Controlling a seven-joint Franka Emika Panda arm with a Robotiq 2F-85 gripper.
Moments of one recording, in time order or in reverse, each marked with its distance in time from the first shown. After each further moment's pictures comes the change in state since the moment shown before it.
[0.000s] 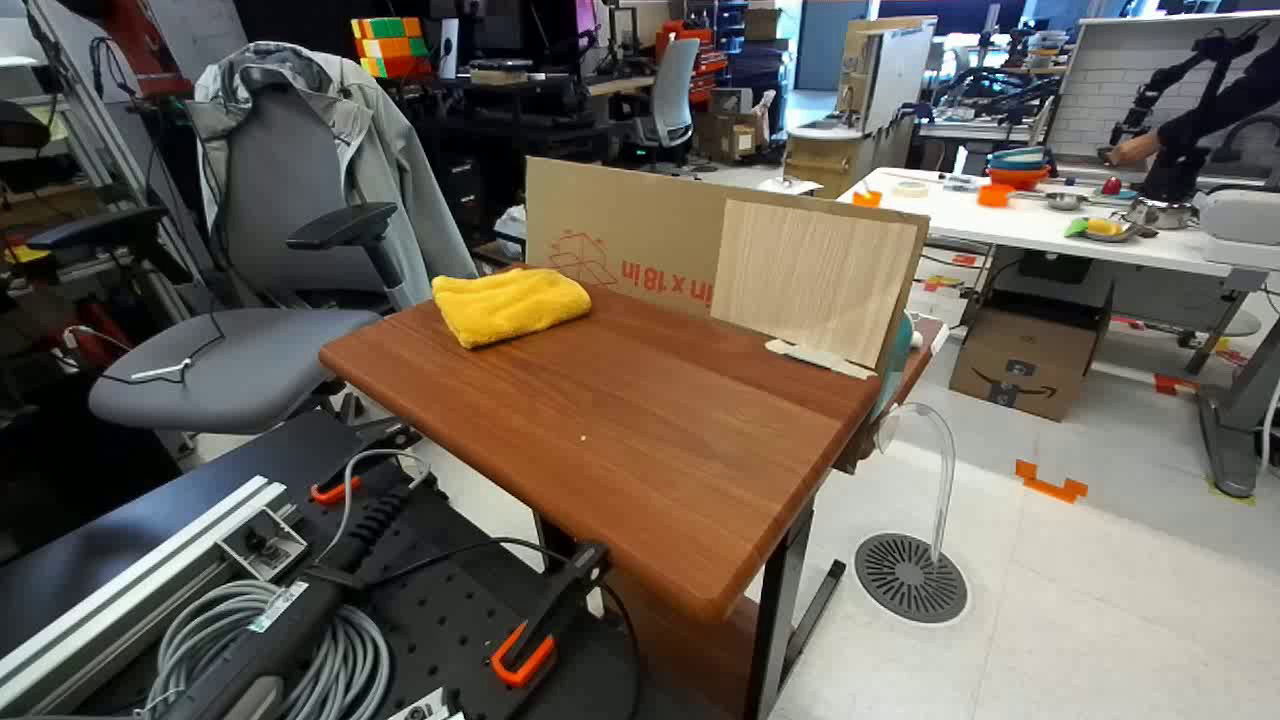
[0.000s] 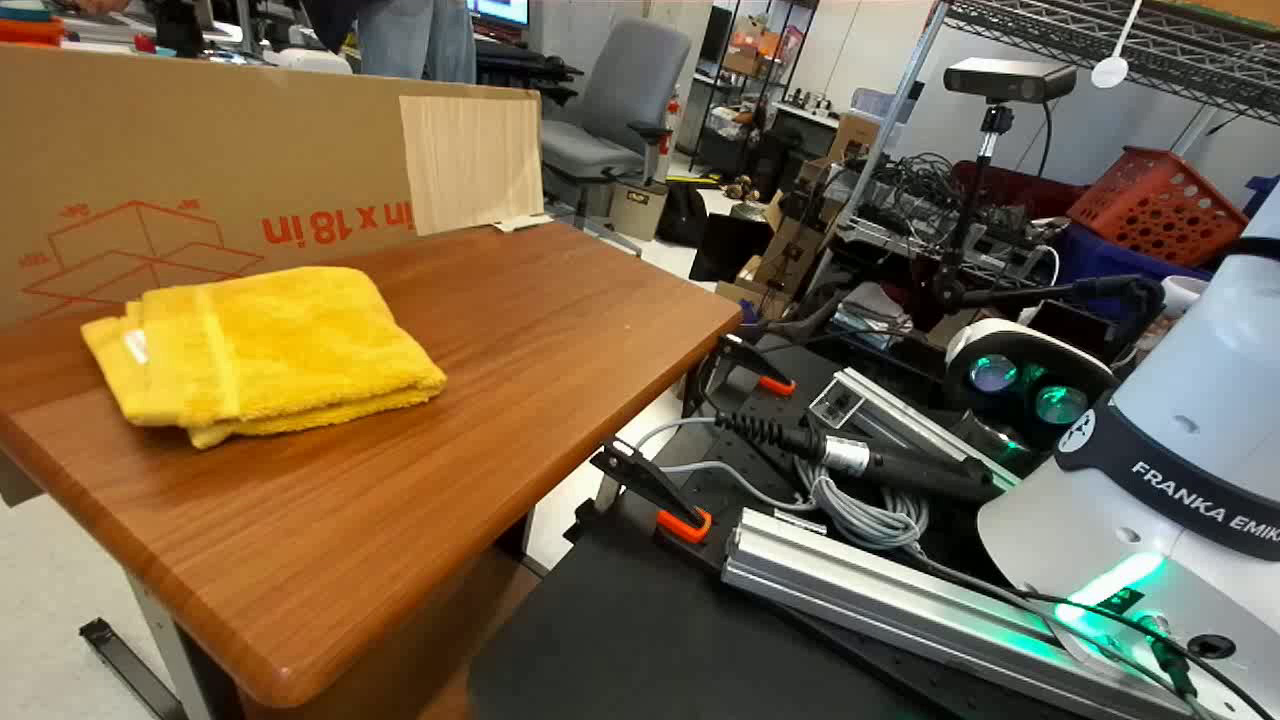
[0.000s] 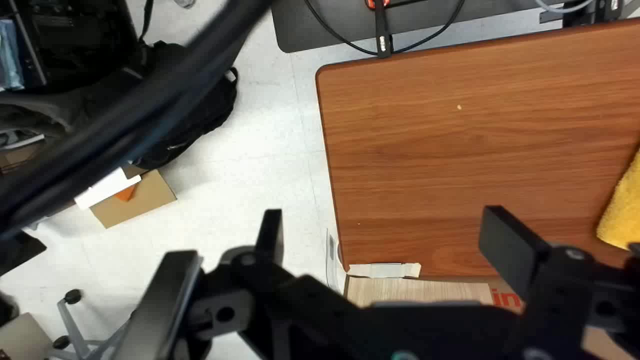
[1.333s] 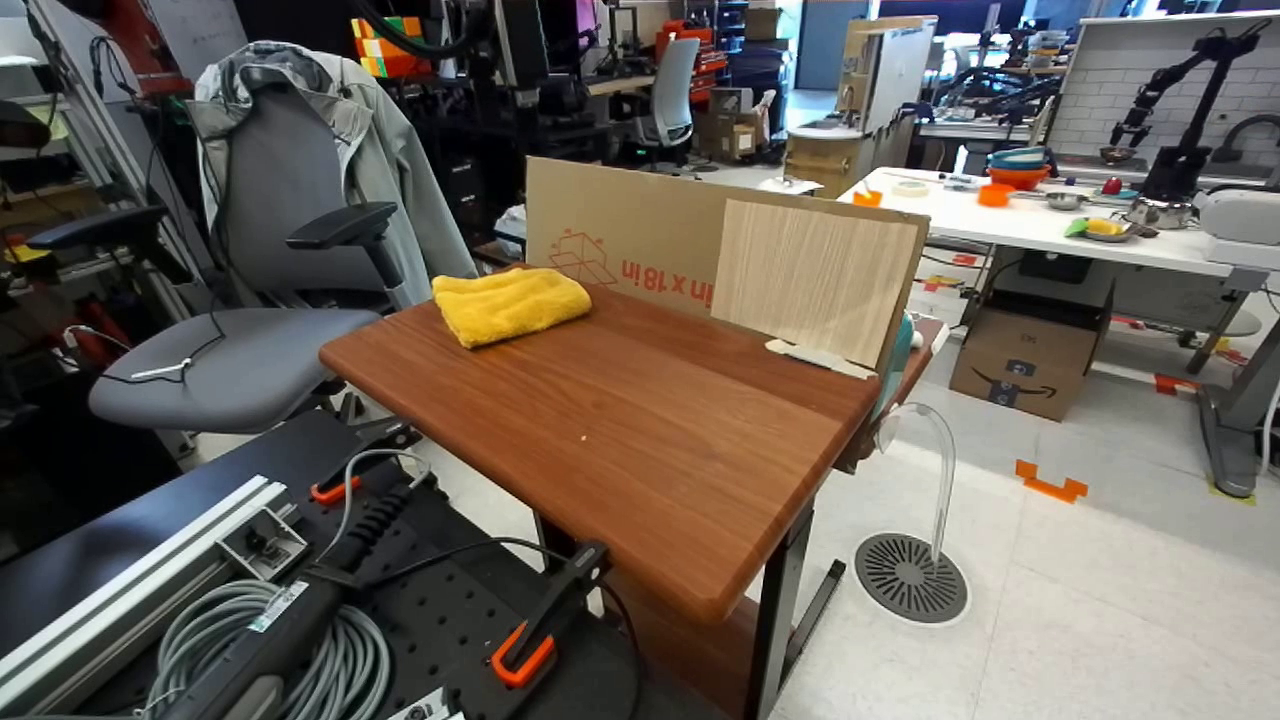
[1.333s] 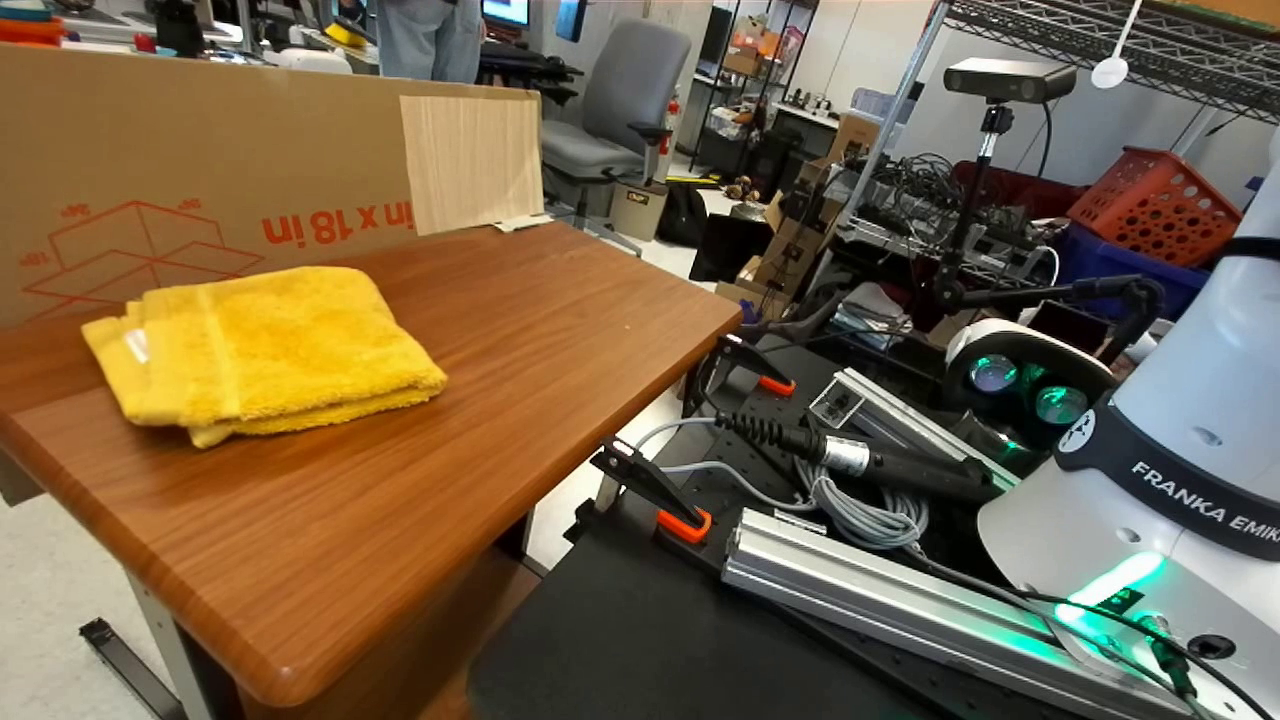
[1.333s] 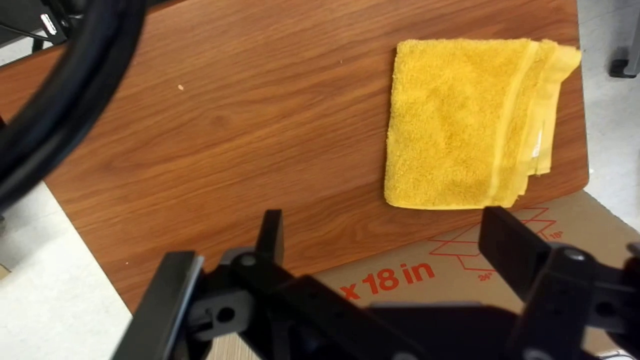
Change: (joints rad) arm 0.200 0.362 0.122 0.041 0.267 0.354 0.422
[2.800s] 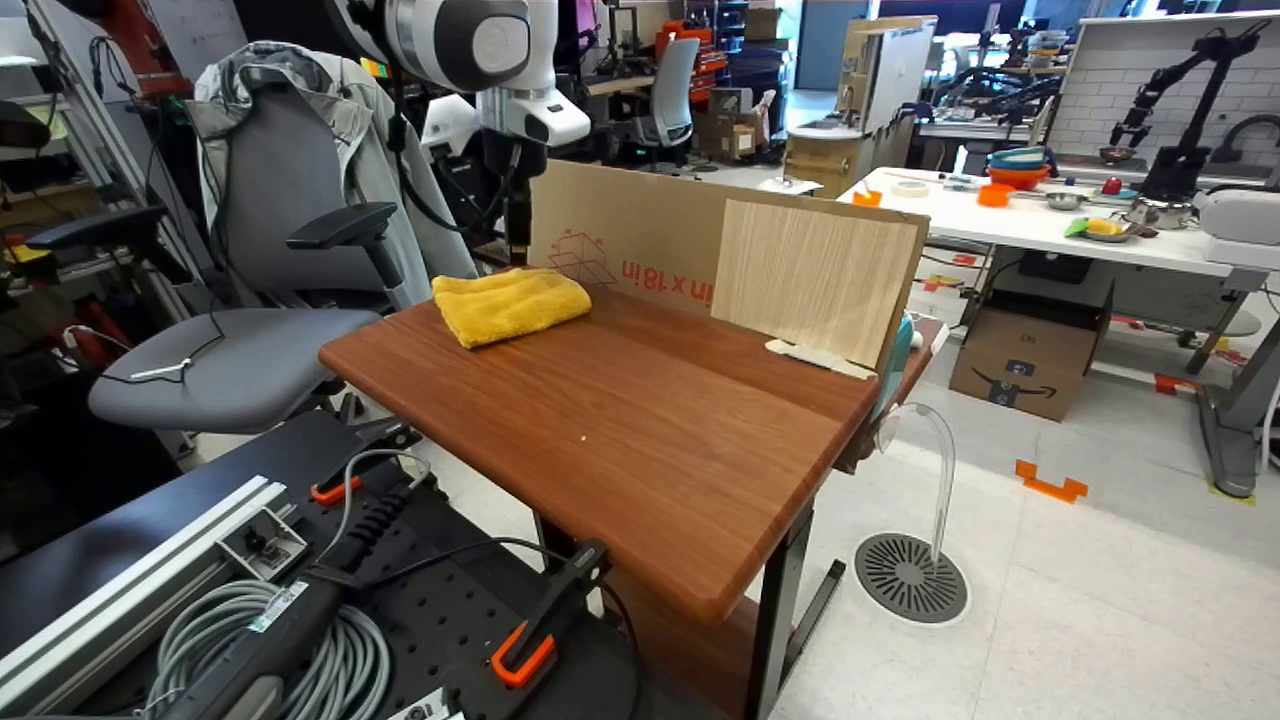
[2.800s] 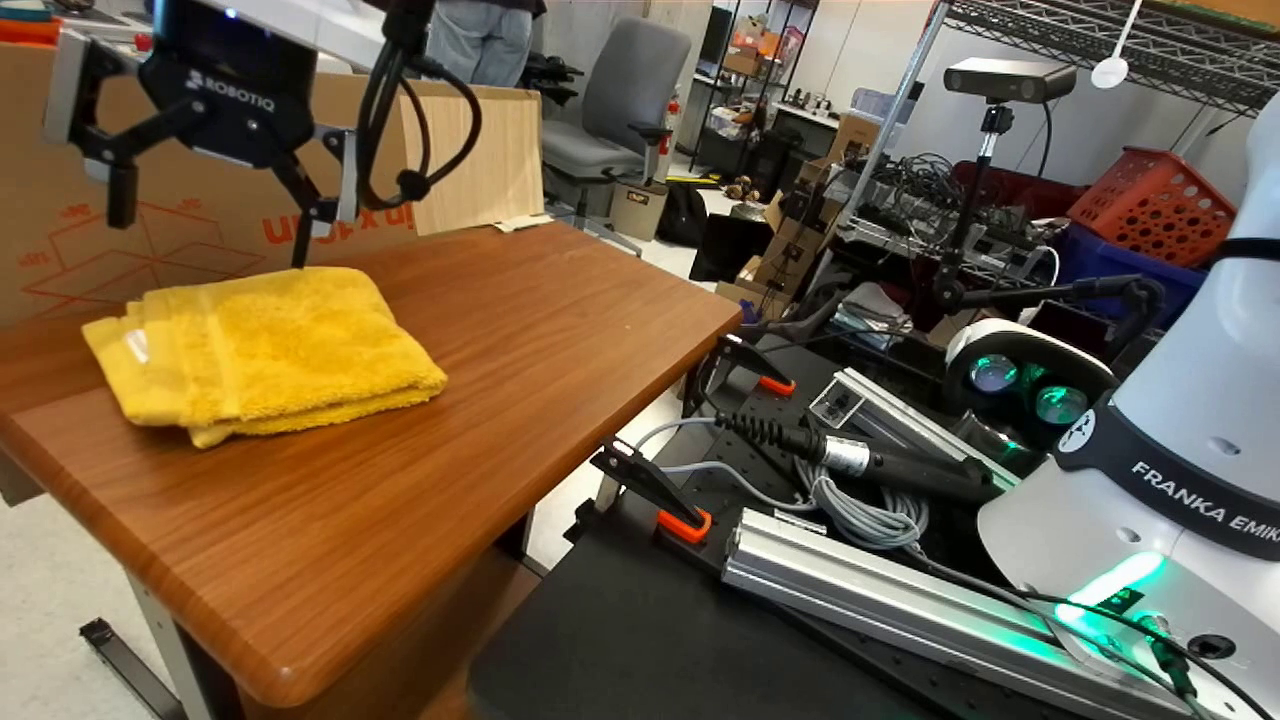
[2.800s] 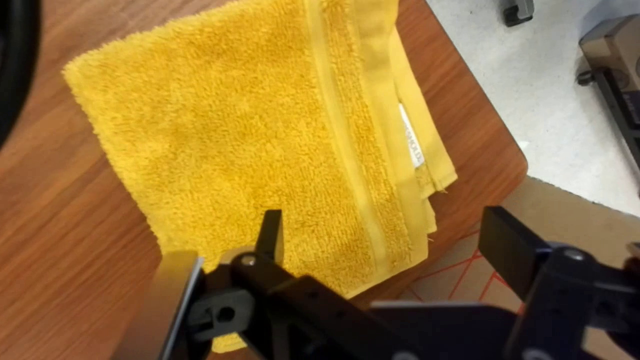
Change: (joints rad) arm 0.164 0.618 -0.012 0.367 0.237 0.279 0.300
